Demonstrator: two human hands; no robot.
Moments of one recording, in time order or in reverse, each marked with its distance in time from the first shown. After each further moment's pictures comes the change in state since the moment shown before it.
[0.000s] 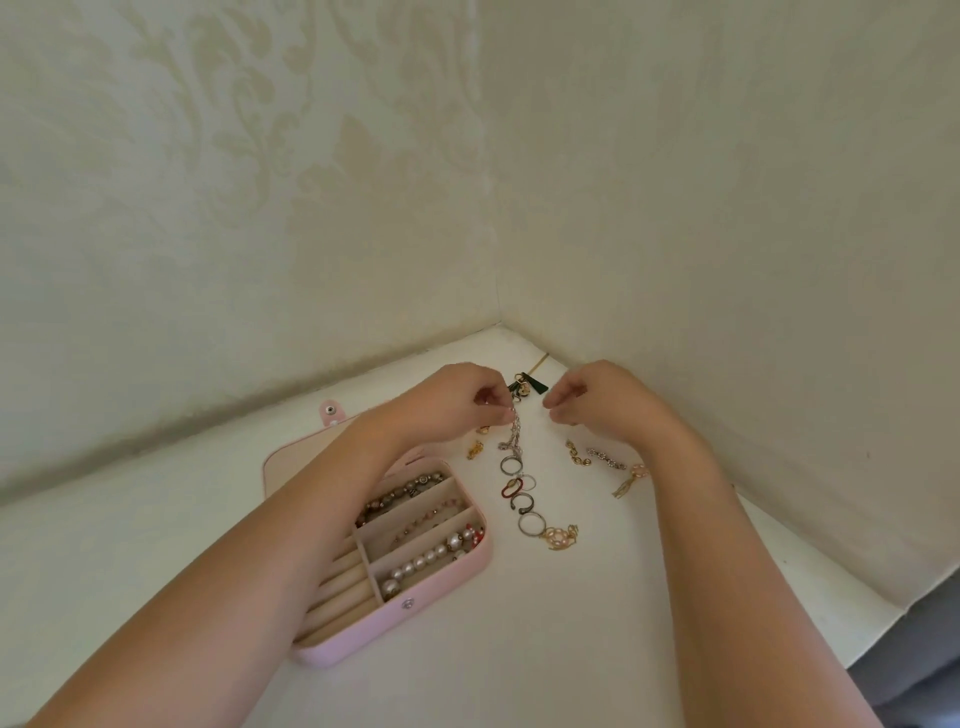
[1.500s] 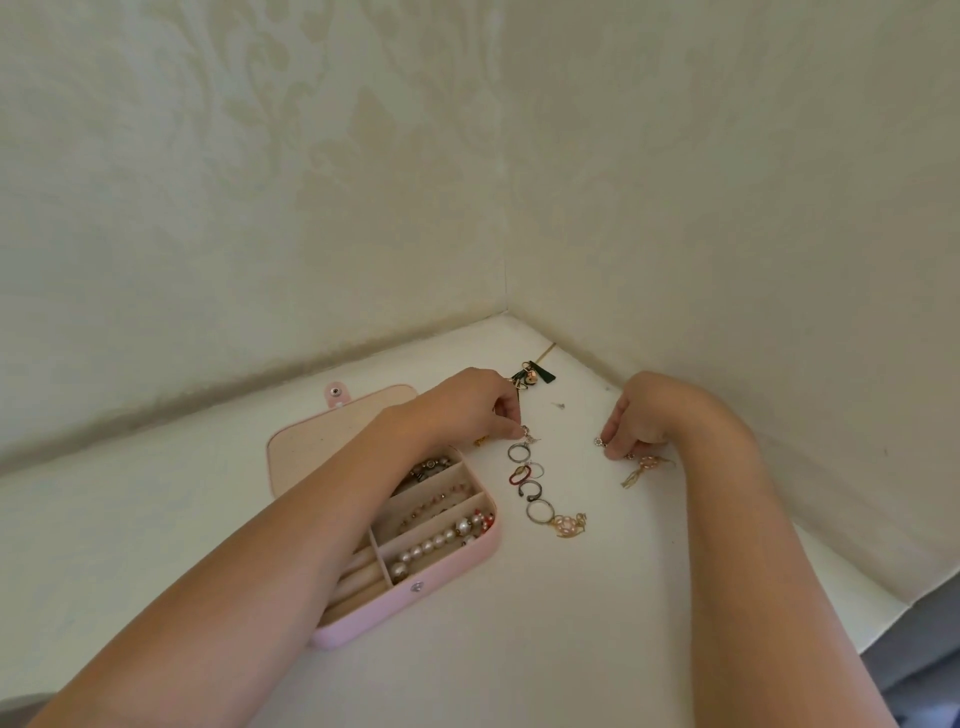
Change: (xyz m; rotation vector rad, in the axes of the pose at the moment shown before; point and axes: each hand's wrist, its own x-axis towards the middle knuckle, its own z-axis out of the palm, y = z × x) left_hand 0.005 -0.011 0.022 0.074 -0.052 -0.031; right_hand -0.007 0.011 -0.017 -0.263 -0.236 0.370
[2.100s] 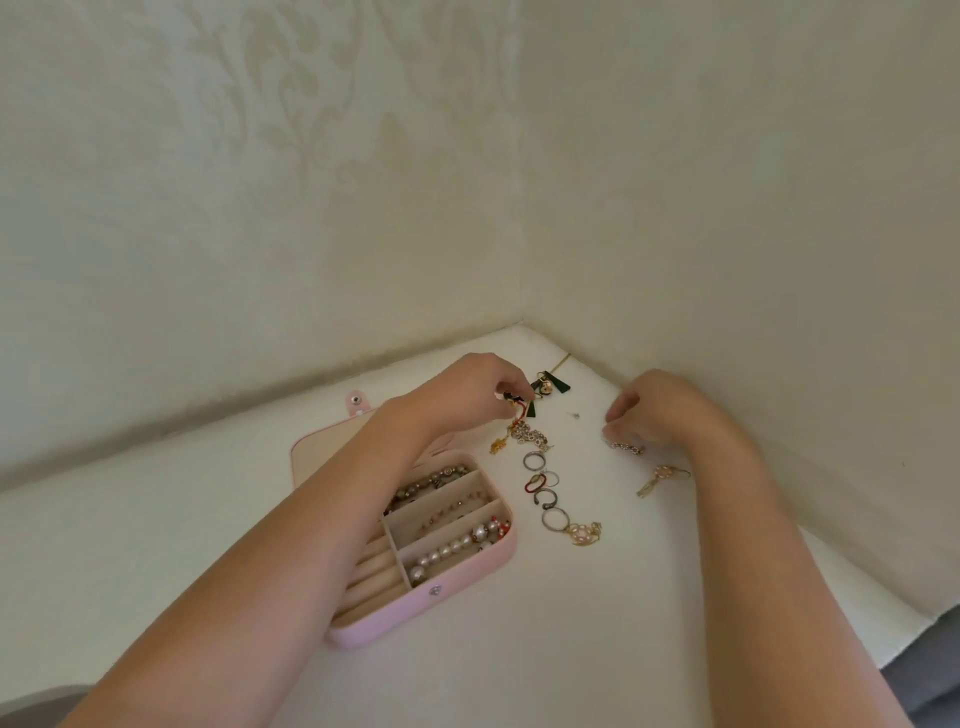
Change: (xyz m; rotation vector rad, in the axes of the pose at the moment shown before) left_hand -0.007 0.003 -0.025 0.007 0.070 0.006; right_hand 0.004 -0.002 0.005 -0.013 0.254 -0.082
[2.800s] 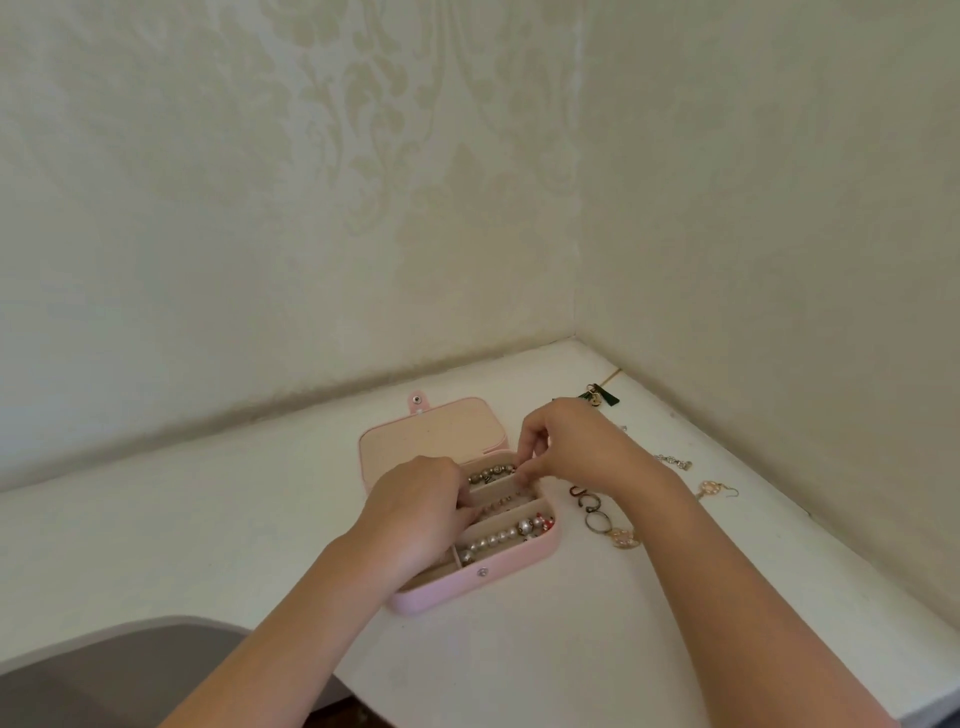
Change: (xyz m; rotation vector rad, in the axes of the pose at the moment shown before) left_hand -0.142 0.015 0.015 0.259 0.118 -0.434; right_hand -0.049 -0.079 0.049 0.098 -0.131 -0.628
